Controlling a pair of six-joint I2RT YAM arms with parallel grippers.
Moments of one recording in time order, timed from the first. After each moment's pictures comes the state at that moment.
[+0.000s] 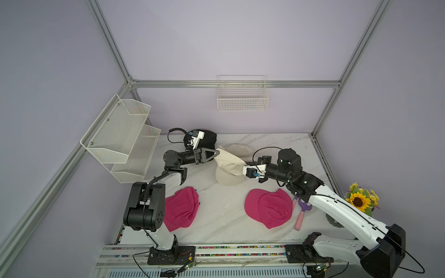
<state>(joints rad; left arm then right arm) -0.08 1.67 0.90 1.36 1.30 -1.42 0.60 1.21 1.07 -0.18 -0.39 -0.98</state>
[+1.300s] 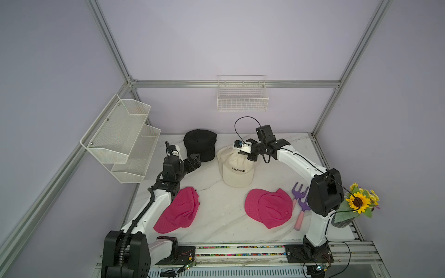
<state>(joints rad) -0.11 1.18 0.75 0.03 0.09 -0.59 0.42 1.94 1.70 -0.53 -0.49 -0.98</state>
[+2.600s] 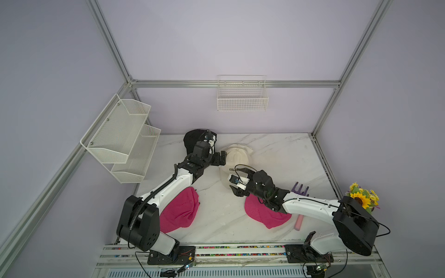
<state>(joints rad) -0.48 1.56 1.20 -0.20 -0.04 -0.22 0.83 1.45 0.67 0.40 0.08 -0.59</state>
